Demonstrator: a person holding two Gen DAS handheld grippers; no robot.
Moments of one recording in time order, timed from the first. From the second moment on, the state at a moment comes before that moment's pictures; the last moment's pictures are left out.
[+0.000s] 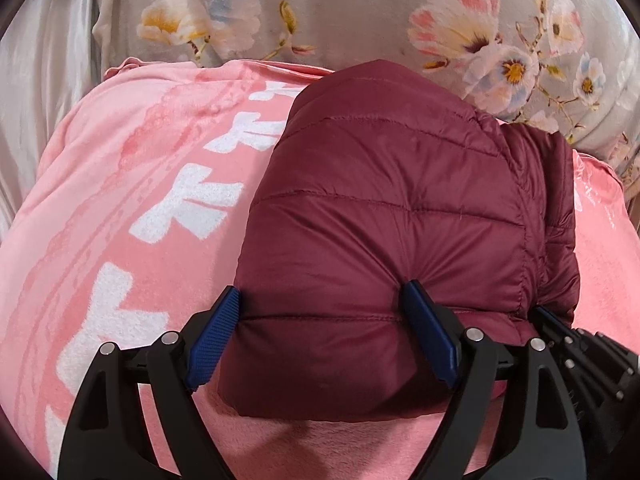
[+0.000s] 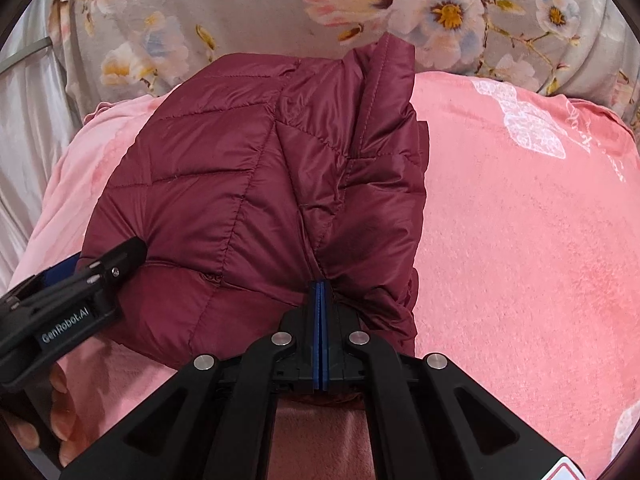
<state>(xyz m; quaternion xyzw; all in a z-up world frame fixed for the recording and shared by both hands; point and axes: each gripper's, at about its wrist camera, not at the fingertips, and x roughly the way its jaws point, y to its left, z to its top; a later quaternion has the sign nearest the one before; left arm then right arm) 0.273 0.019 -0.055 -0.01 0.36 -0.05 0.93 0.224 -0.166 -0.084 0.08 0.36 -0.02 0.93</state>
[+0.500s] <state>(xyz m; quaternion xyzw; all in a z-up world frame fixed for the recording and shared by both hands) 0.275 0.014 -0.063 0.01 0.35 -0.05 0.93 0.227 -0.161 -0.085 0.07 0.37 -0.02 0.93</state>
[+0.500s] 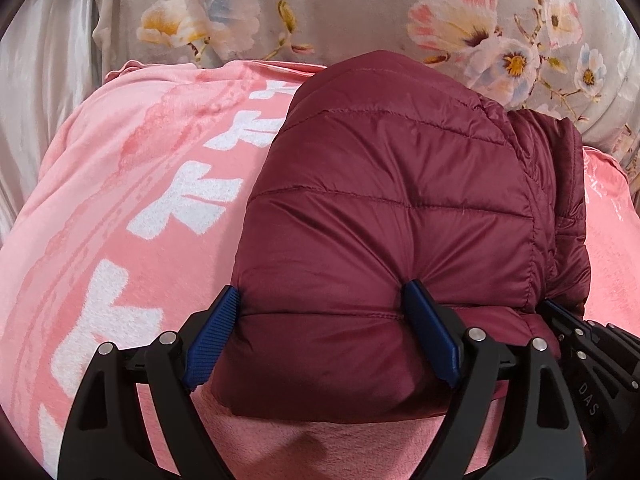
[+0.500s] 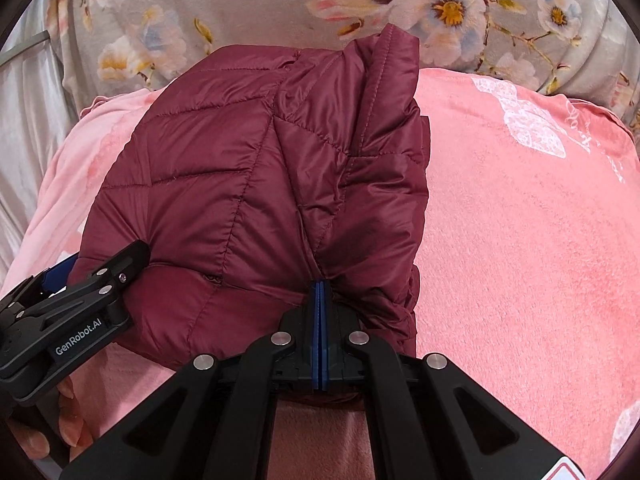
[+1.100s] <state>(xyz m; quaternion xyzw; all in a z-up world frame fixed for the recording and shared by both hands) 0.276 0.012 -0.064 0.02 0.35 -0.04 0.93 0.231 -0.166 -0.087 0.08 0.37 -0.02 0.93</state>
